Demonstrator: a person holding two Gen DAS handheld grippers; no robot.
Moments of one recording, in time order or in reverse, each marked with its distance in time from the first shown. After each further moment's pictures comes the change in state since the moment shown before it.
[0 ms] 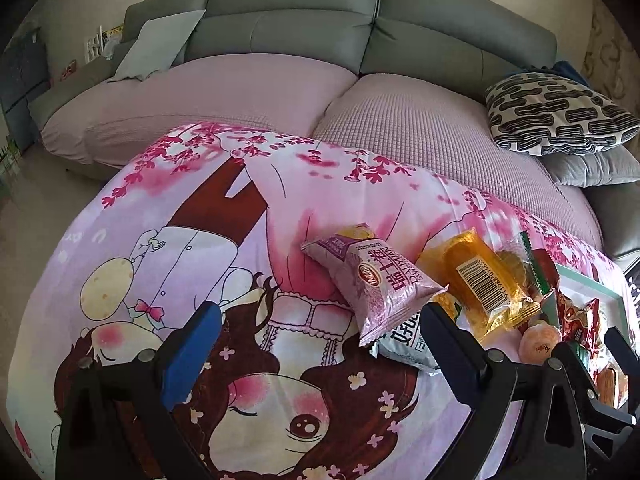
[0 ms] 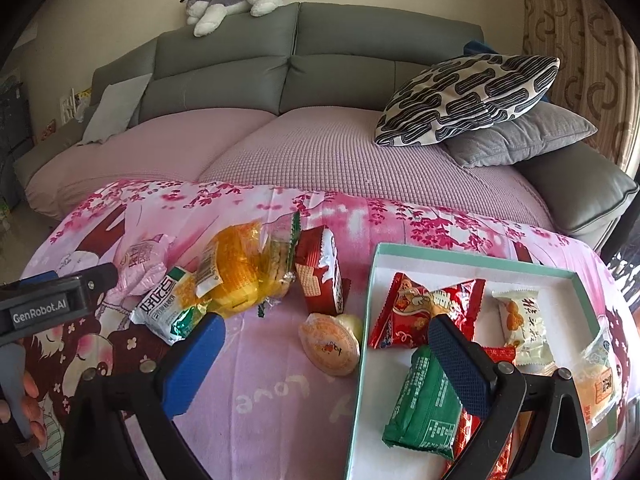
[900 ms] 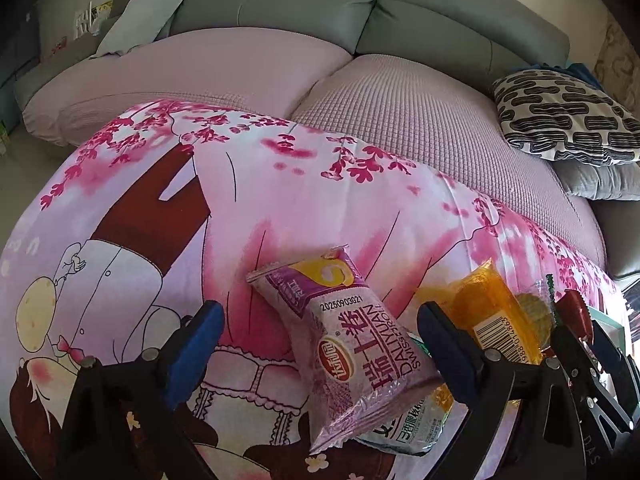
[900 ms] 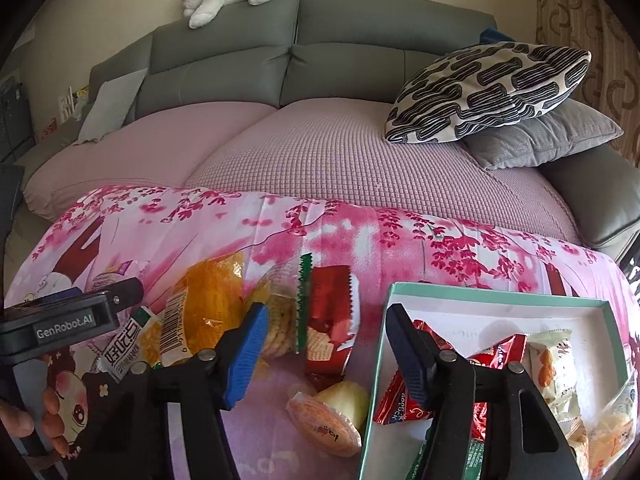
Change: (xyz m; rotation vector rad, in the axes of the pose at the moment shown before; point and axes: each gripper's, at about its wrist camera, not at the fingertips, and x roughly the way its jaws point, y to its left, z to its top) left arm 0.068 -0.015 0.026 -0.048 0.072 -0.044; right arm 0.060 -0.005 0.028 0.000 0.045 0.023
